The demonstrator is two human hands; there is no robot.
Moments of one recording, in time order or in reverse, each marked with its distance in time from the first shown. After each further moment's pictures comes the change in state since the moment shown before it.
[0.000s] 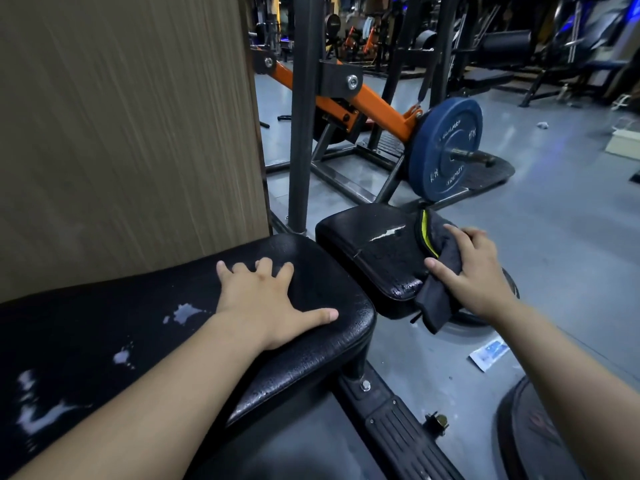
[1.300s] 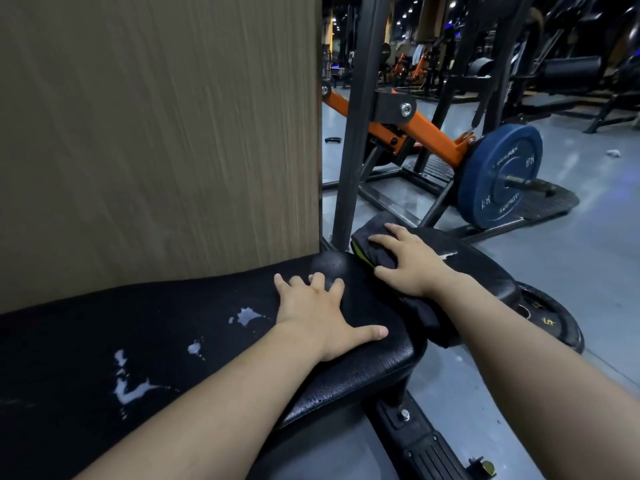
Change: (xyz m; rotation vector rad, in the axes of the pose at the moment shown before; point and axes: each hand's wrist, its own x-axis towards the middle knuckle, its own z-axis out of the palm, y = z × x) left_hand -0.006 -0.002 -0.001 -0.061 -0.007 -0.019; right_hand 0.061 -0.150 0.056 -0.078 -0.400 -0.281
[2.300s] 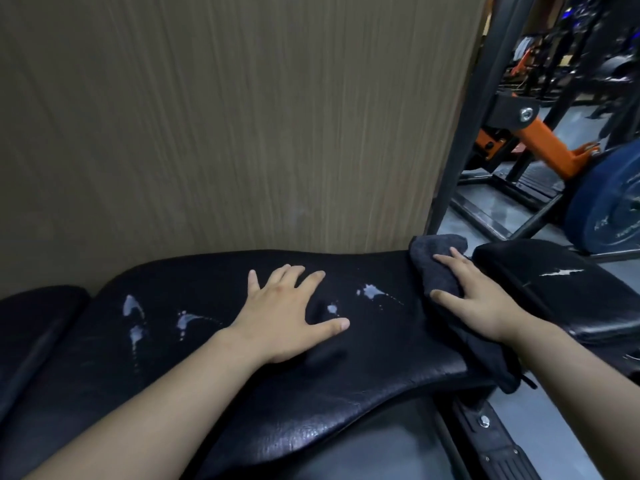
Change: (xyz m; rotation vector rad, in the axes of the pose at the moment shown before) left_hand -0.130 -0.193 0.043 -0.338 0.116 -0.114; right_hand -0.050 -0.112 0.030 0.235 -0.122 -0.017
